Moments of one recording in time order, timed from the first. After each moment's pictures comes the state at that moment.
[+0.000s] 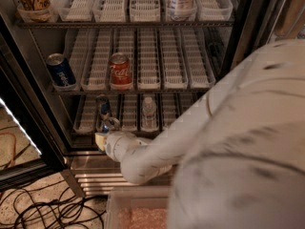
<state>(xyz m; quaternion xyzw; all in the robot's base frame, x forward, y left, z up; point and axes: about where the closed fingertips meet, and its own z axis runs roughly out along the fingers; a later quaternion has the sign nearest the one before) 0.590 0.149 0.662 -0.13 0.84 0.27 0.45</state>
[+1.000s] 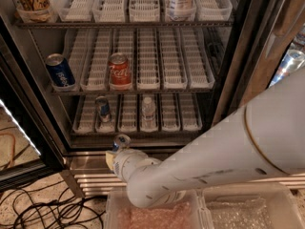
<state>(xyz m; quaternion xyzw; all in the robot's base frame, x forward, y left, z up) 0.521 0.104 0.650 -0.10 0.87 0.22 0.42</state>
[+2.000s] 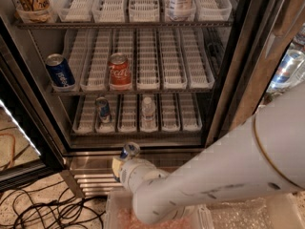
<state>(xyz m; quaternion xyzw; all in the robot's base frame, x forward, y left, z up) 0.498 0.084 0.644 -0.03 0.88 0.24 0.41</state>
